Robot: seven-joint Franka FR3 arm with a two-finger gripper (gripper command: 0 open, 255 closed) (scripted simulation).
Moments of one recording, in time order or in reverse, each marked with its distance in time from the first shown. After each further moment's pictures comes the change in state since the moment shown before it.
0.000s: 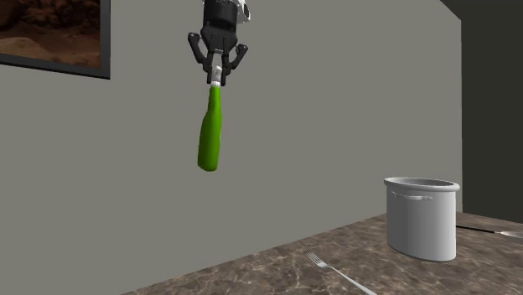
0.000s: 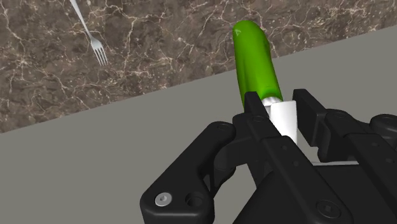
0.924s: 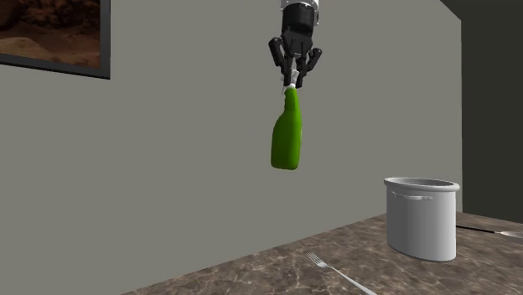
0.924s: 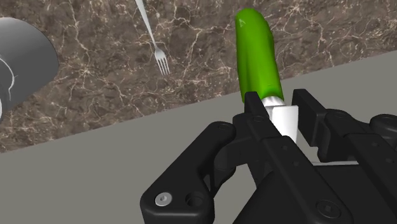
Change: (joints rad) arm -0.155 -0.141 -0.179 -0.157 0.039 -0.001 -0.342
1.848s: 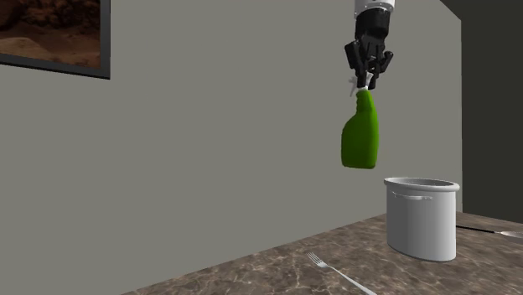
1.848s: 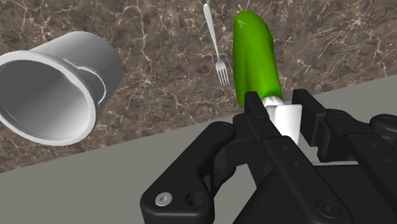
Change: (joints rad) arm -0.151 0.047 -0.193 0.061 -0.001 -0.040 -0.341
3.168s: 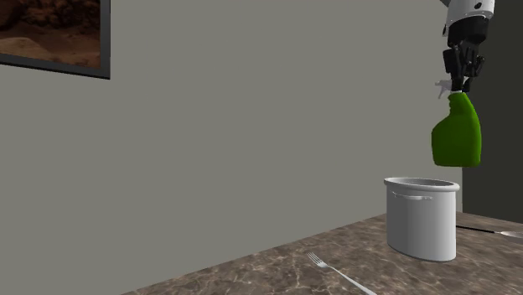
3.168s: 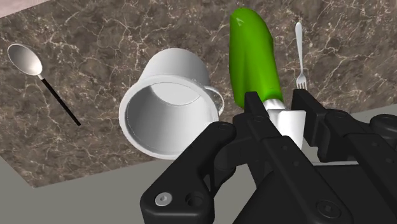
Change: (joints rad) arm -0.290 0.448 -0.195 0.584 0.129 -0.193 -0.452
